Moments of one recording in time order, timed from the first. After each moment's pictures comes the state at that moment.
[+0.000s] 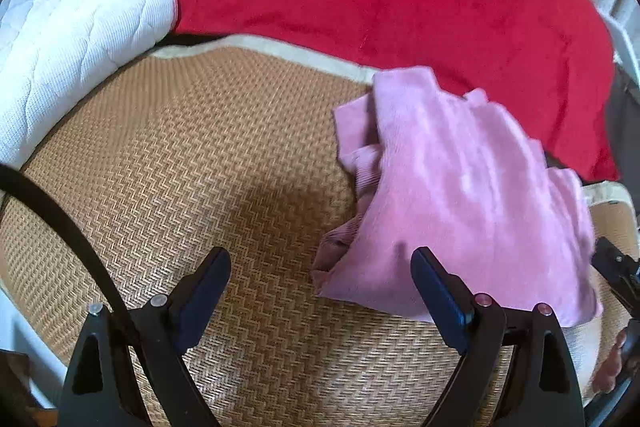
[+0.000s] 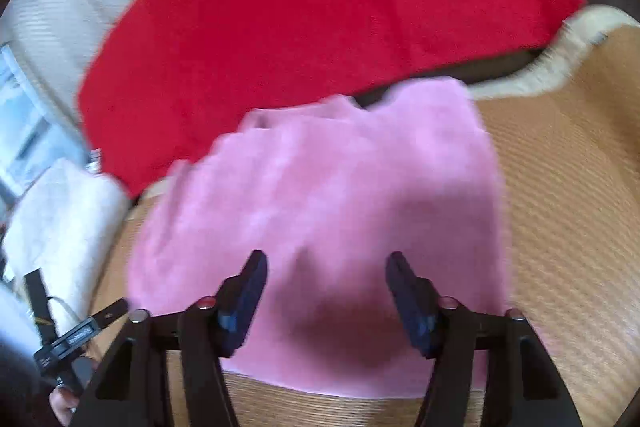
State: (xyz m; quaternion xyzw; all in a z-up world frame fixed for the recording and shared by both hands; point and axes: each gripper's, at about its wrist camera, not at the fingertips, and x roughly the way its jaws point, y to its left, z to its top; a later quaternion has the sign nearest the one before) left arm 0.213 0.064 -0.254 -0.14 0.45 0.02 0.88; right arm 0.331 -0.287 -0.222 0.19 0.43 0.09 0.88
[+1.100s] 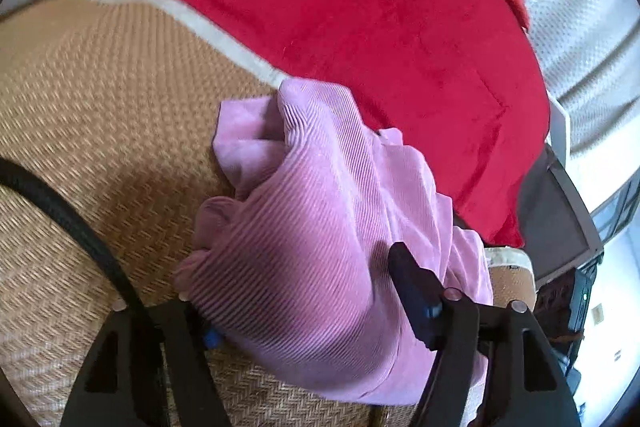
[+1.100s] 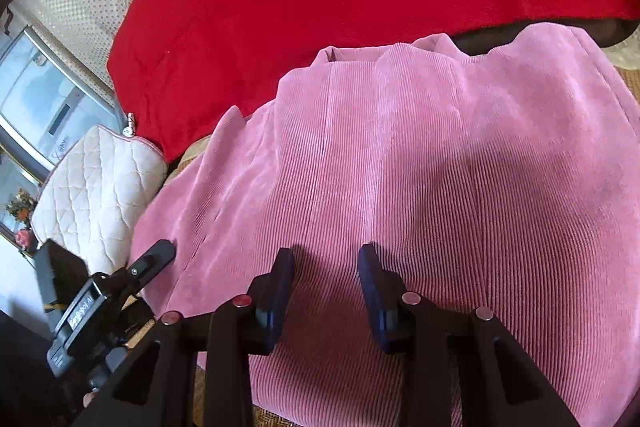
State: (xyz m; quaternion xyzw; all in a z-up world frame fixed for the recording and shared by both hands) left arm 0.252 0.035 -0.277 -0.33 0.39 -0.11 0.85; right arm 0.376 -0.229 -0.268 0.22 0.47 0.18 0.83
